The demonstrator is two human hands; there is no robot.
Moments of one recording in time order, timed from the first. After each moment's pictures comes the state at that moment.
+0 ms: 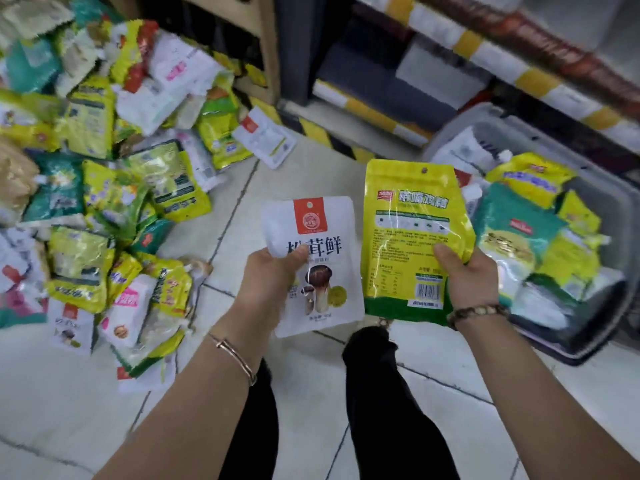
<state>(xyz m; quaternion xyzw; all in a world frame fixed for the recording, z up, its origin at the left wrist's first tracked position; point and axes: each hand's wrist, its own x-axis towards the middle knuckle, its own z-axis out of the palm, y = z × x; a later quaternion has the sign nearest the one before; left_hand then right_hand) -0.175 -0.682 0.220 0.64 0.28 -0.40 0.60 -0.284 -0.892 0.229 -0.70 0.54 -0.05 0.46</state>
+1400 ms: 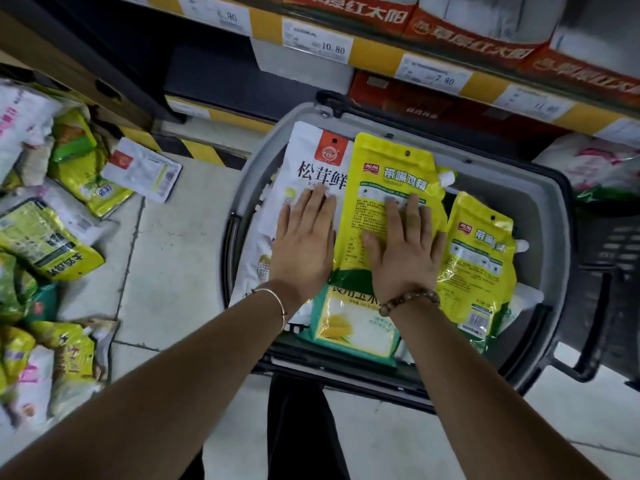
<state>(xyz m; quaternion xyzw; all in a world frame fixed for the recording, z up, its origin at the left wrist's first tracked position) -0.221 -1.013 0.101 0.88 -0.38 -0.20 0.19 -0.322 -1.125 0.114 -0.88 0.42 0.16 0.17</state>
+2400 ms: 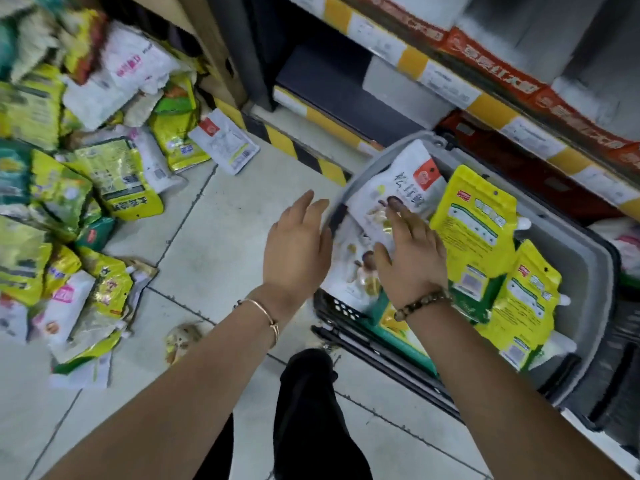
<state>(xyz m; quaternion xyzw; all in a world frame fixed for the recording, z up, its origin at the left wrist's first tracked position) -0.182 -0.884 0.173 0.93 -0.18 -0.19 0.26 -0.249 -1.035 0.179 -0.94 0.24 0.18 0.16</state>
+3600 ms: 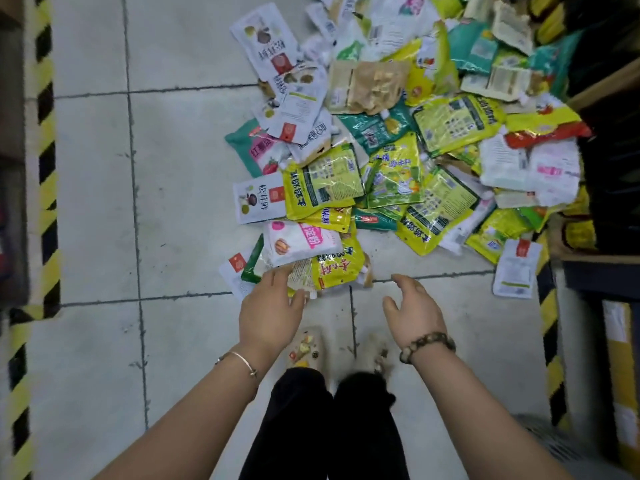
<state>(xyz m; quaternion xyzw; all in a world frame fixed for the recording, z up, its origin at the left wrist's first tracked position) -0.221 -0.314 0.100 0.84 0.40 -0.18 0.31 -0.095 -0.488 0.105 -0.91 -0.10 0.38 0.12</state>
